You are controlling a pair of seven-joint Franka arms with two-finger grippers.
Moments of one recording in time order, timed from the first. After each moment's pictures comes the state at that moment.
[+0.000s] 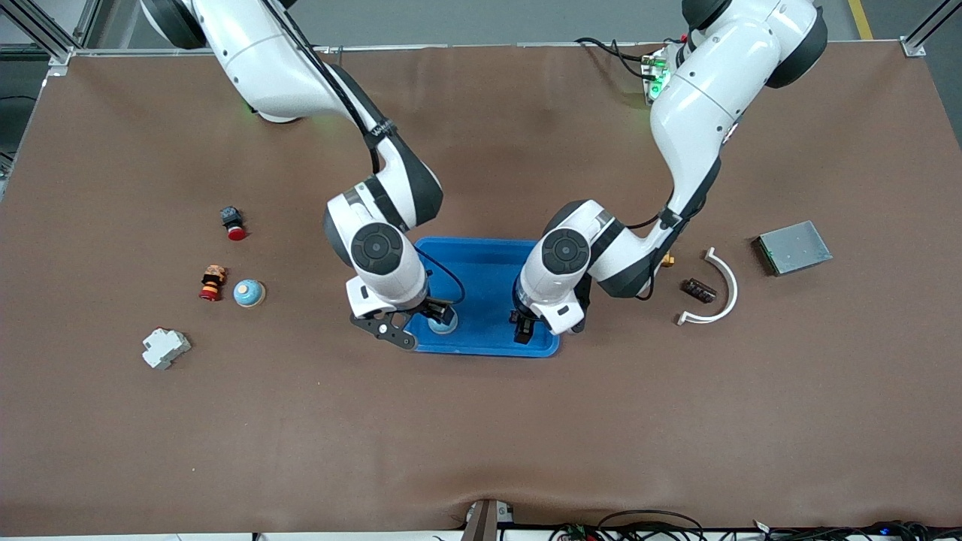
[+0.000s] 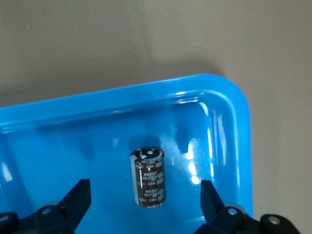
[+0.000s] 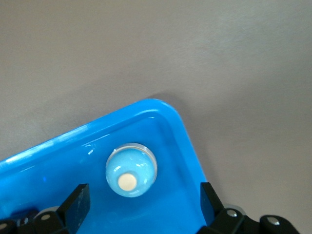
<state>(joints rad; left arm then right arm) -0.32 0.87 -0.41 -1.45 0.28 2.34 -2.12 0.60 0.77 -0.03 -1.35 0.06 2.12 1.00</state>
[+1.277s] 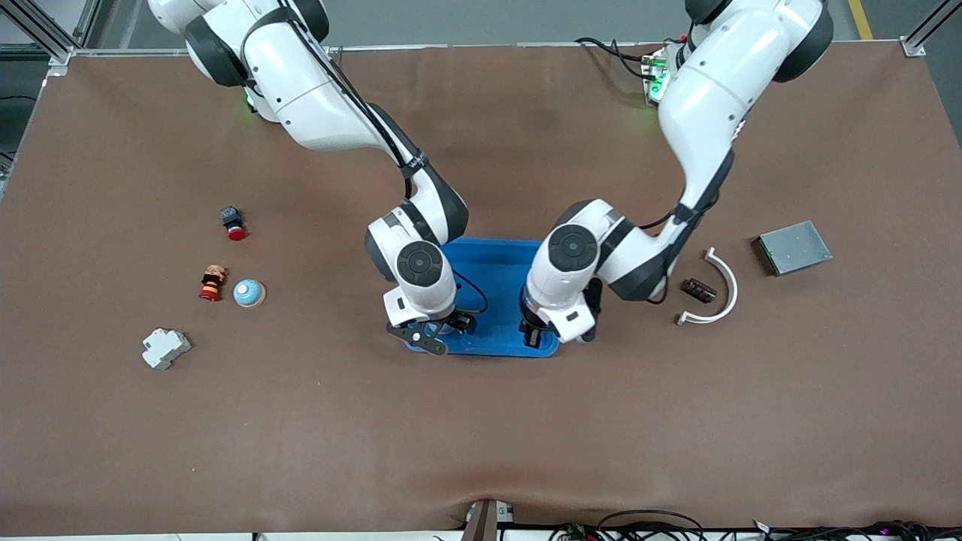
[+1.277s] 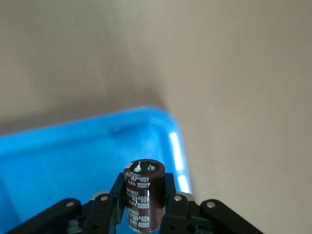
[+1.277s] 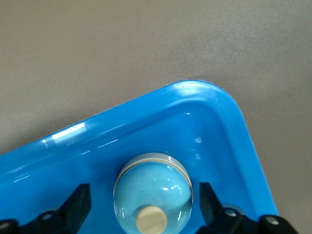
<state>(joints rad) -0.28 0.79 -0.39 -1.40 0.33 2.28 -2.05 0.65 0.93 -0.04 -1.29 0.03 2.24 1.05</state>
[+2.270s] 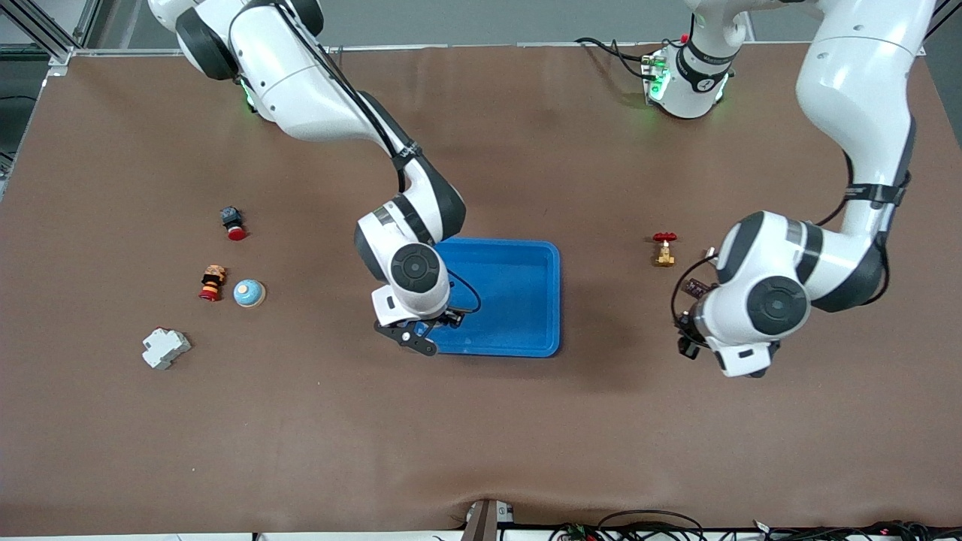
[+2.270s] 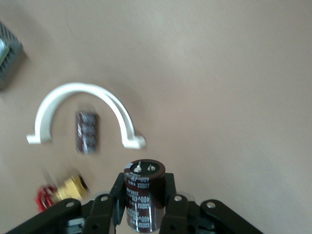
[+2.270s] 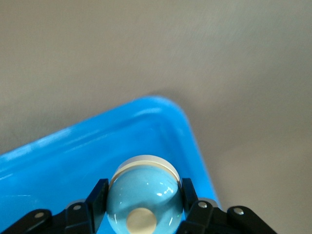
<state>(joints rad) 0.13 0.64 -0.42 -1.49 0.31 1.88 -1.39 0.61 0.88 -0.05 -1.22 0.04 2.01 0.98</state>
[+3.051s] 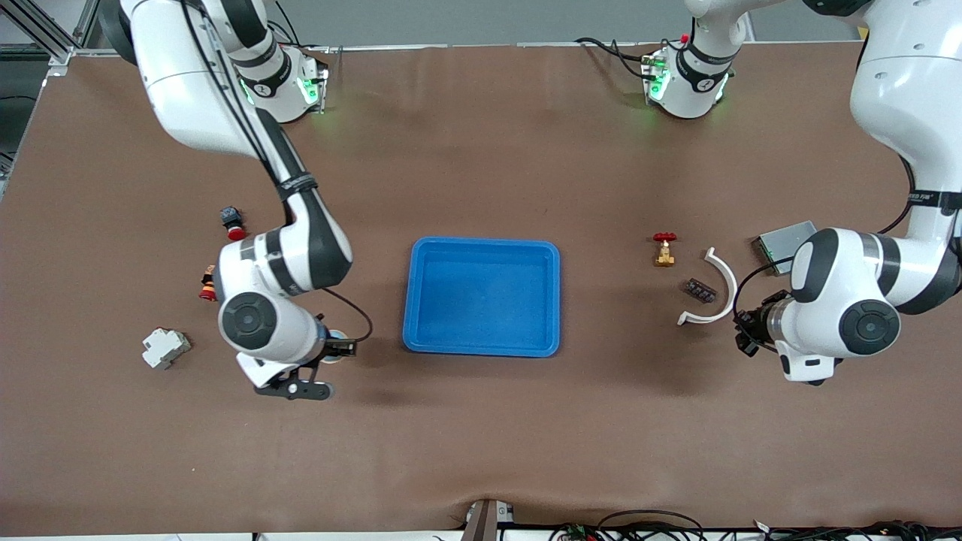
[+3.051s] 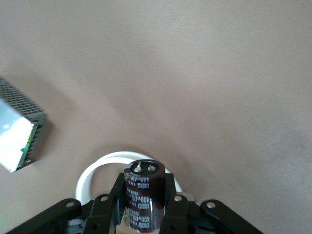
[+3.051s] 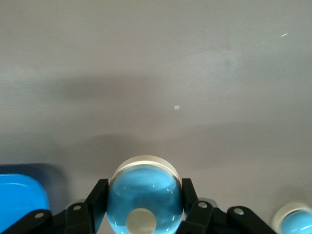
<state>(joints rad) 0.26 0.69 -0.42 -1.50 0.34 1.90 -1.12 0.33 0.77 -0.07 -1.28 0.03 1.96 0.32</state>
